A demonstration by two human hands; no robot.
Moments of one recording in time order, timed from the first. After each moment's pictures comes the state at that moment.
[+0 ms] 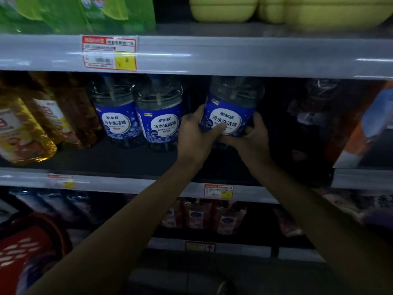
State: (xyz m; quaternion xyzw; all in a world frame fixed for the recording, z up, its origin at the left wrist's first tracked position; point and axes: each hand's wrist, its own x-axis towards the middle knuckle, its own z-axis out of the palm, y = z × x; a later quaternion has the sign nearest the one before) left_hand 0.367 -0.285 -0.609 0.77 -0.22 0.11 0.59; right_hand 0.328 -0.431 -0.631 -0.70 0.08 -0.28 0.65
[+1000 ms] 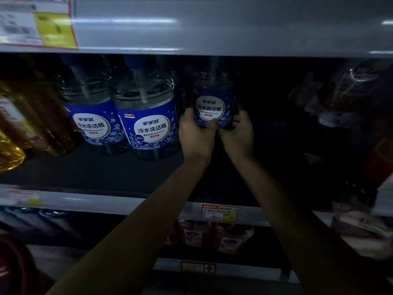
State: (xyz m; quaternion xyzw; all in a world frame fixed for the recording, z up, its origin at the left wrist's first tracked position) left_hand 0.428 -0.330 -0.647 0.78 -0.07 0.16 0.60; right_hand 0.422 -0.432 -0.668 -0.73 0.16 -0.30 0.59
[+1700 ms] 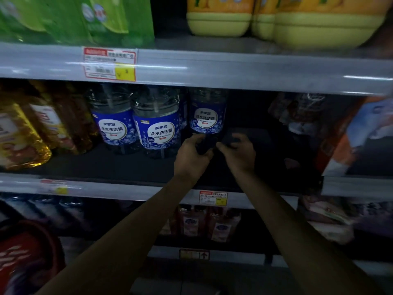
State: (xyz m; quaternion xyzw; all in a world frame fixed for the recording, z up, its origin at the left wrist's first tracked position) left_hand 0.363 -0.282 -0.641 0.83 -0.16 0.03 0.52; right_hand 0.339 -0.419 -0.641 -0.77 0.27 -0.24 0.53
